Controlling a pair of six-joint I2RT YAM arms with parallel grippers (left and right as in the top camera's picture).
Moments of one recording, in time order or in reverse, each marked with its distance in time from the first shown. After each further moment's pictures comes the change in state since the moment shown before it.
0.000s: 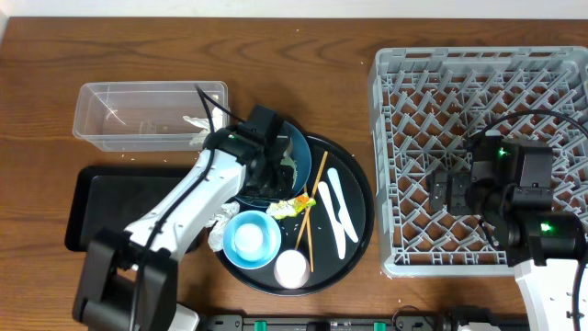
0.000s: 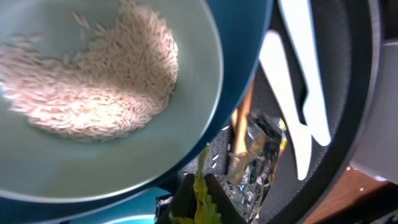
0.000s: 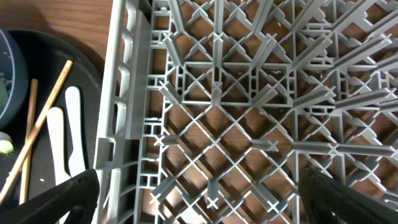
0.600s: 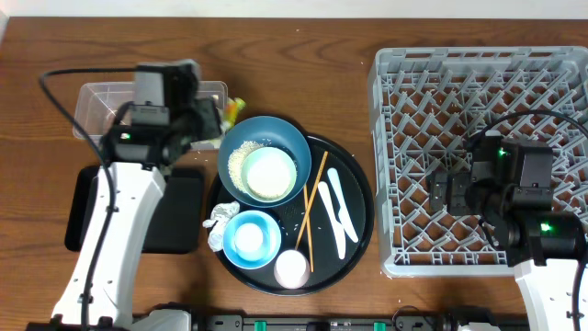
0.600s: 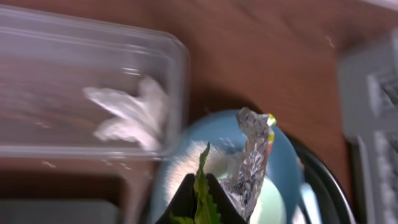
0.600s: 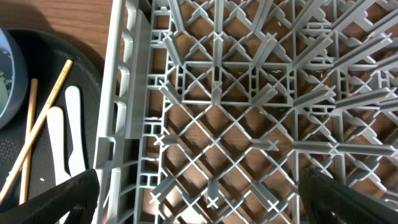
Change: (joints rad) left arm 0.378 -0.219 0.120 0.195 -0.183 0.000; right arm 0.000 0.000 0.000 -0.002 0.000 0.000
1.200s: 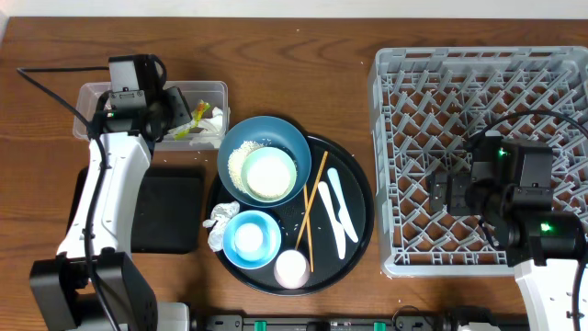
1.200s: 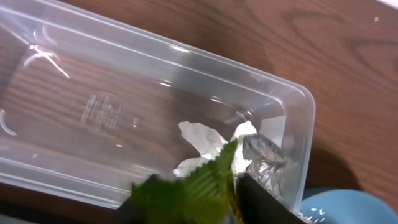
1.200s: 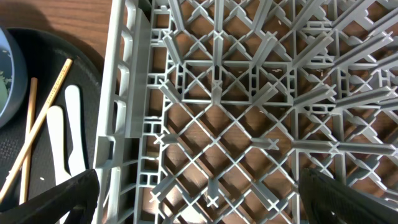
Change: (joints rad) left arm 0.150 0.187 0.000 0.122 -0.079 0.002; right arm 0.000 0.000 0.000 -0.003 0.000 0.000
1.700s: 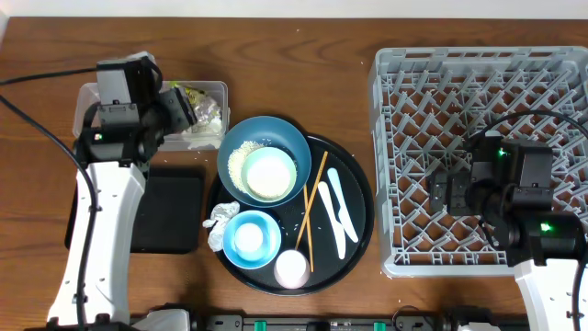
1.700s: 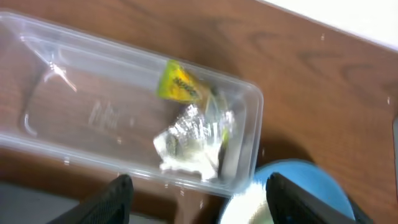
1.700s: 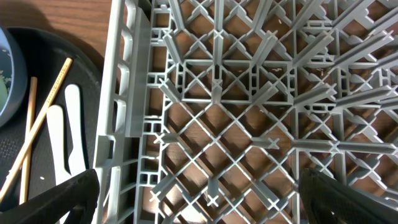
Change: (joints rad) left arm -0.040 -0.186 0.004 -0.127 0.009 -0.002; right arm 0.000 0.000 0.000 -0.002 0.000 0.000
